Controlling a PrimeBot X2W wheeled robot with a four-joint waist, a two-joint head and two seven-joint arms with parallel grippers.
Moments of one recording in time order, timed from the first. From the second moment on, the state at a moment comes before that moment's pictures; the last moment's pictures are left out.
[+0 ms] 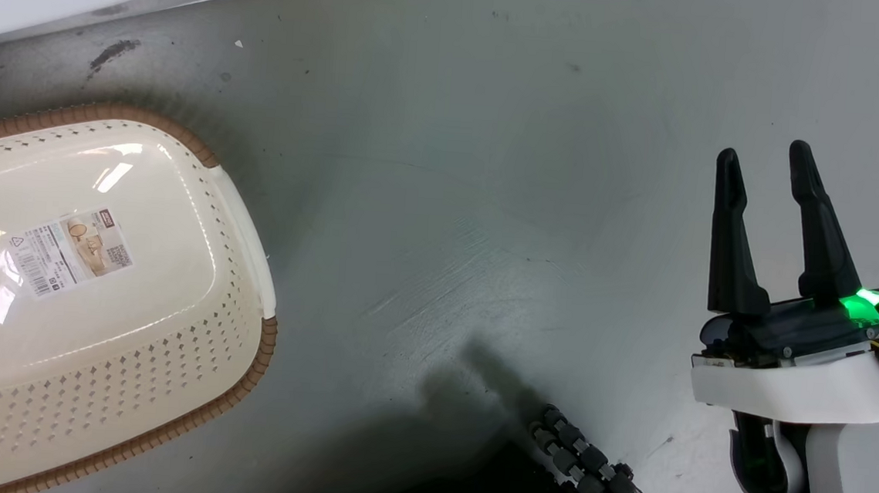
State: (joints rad) left arm -1.70 0.93 -0.65 0.73 -0.51 -0.13 0.77; right arm -0.26 -0.05 0.09 -0.11 0.28 0.13 -0.26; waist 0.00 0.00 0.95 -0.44
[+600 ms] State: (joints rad) left arm -1.74 0.90 -0.70 0.83 -0.52 -0.13 0.55; right arm -0.29 -0.05 0.09 -0.11 0.27 0.13 -0.26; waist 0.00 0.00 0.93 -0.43
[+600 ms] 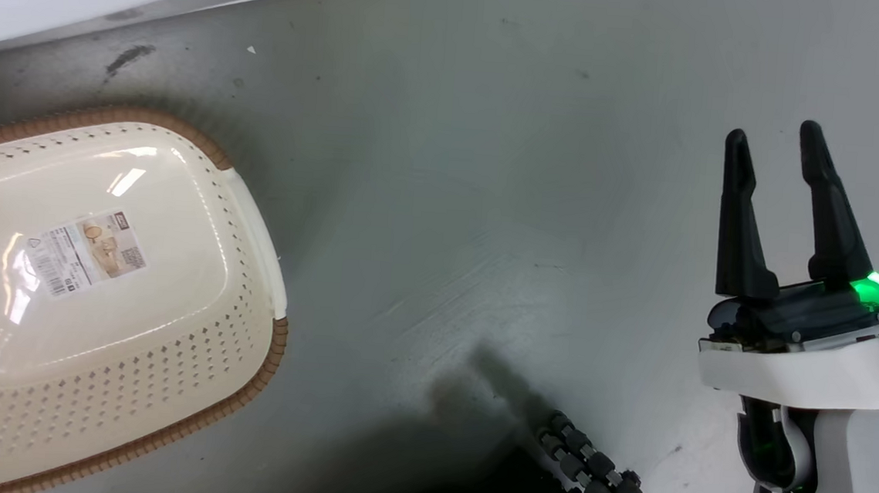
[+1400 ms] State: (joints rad) left arm -1.30 0.63 -0.75 1.00 -0.62 -0.13 -0.08; right arm -0.26 -0.05 -0.01 -0.03 0.11 0.13 -0.26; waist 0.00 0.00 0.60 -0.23
